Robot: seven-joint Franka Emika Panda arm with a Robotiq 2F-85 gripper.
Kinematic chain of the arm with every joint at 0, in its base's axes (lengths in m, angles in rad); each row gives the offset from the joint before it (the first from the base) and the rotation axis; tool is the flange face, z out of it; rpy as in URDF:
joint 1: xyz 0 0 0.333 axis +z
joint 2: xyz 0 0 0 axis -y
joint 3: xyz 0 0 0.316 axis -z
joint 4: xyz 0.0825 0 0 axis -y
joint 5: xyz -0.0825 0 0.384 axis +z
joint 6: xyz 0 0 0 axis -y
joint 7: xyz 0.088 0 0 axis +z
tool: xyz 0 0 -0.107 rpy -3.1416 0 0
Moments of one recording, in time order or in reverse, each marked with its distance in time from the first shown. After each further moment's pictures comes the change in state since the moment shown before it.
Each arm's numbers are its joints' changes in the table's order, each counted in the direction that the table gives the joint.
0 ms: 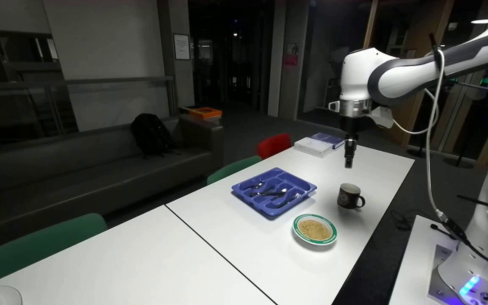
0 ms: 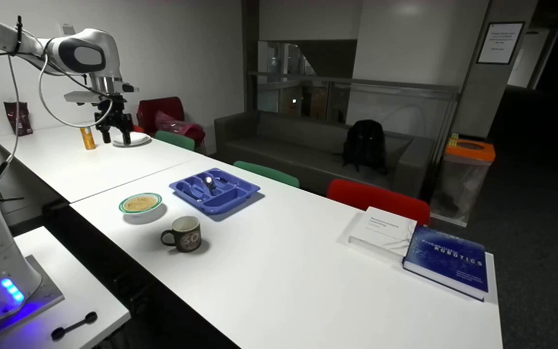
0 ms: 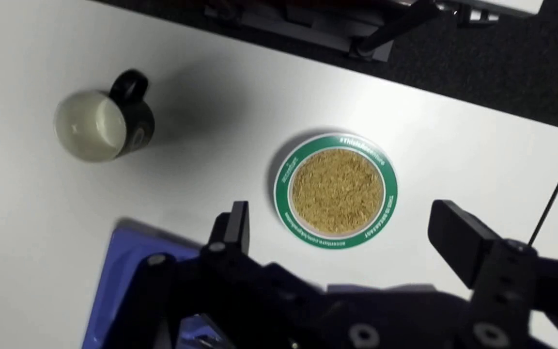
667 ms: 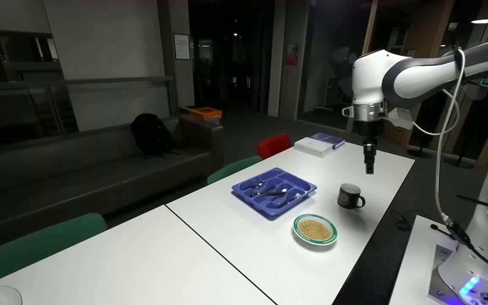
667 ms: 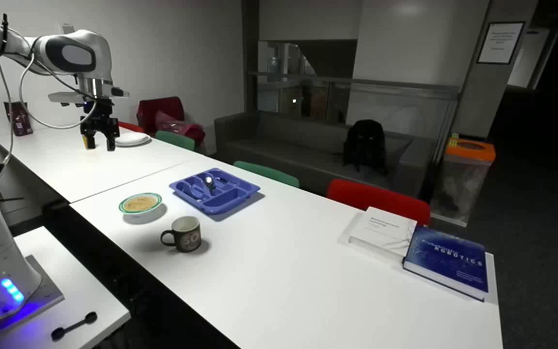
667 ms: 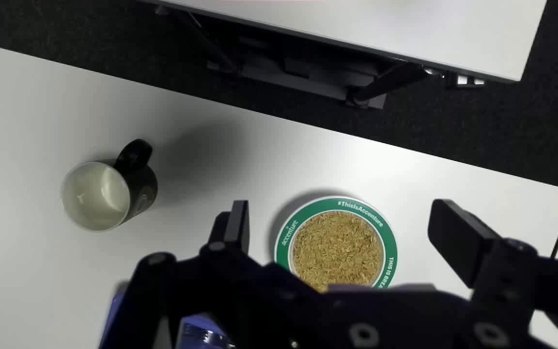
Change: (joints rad) arm -0.001 0.111 0.000 -0.082 0.007 -0.144 -0.021
